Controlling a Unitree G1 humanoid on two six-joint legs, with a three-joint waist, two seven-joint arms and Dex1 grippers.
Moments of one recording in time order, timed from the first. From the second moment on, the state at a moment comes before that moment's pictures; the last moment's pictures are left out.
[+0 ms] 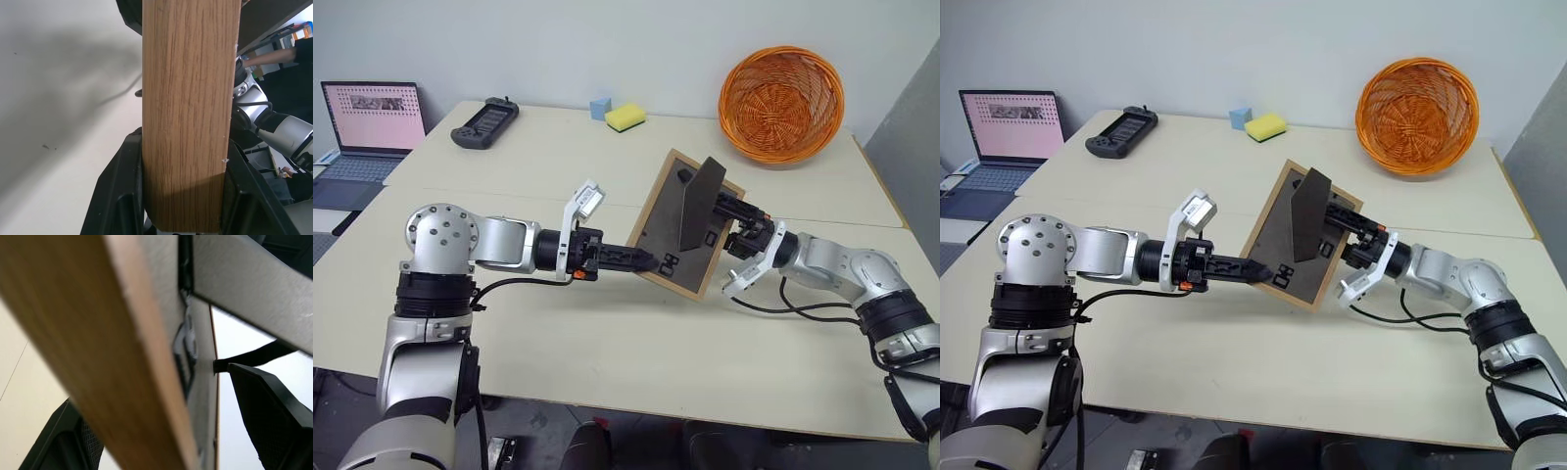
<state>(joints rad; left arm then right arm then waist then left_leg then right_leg) -0.86 0.62 0.07 0.15 -1.42 1.61 -0.41 -0.80 -0.73 0.37 0.49 -1.06 -0.95 -0.46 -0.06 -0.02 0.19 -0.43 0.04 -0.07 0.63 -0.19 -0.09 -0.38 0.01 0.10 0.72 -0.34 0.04</state>
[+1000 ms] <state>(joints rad) -0.84 0.63 0.08 0.19 -1.56 1.61 -0.36 -0.87 -0.82 0.43 0.55 -1.11 -0.97 -0.66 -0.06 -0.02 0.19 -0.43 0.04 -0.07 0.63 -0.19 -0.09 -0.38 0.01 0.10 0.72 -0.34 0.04</state>
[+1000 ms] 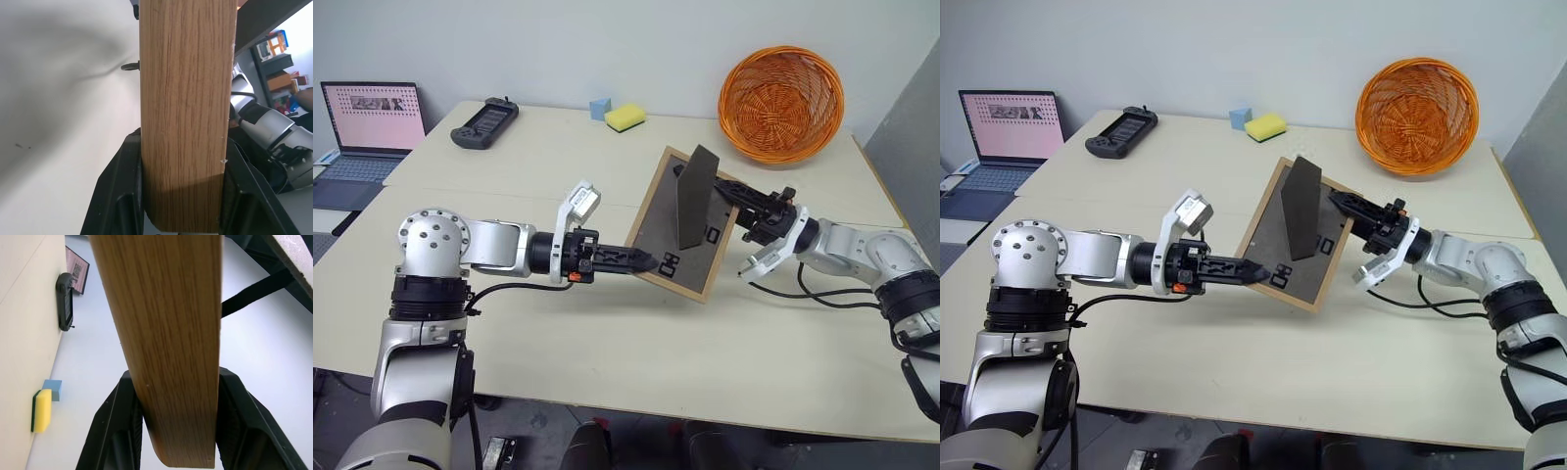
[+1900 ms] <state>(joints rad) -0.84 0.63 0.08 0.20 -1.59 1.61 -0.34 -0.84 -0.82 0.40 0.51 -1.08 -0.95 -0.61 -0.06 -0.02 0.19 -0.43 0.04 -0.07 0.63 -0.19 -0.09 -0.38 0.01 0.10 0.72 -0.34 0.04</state>
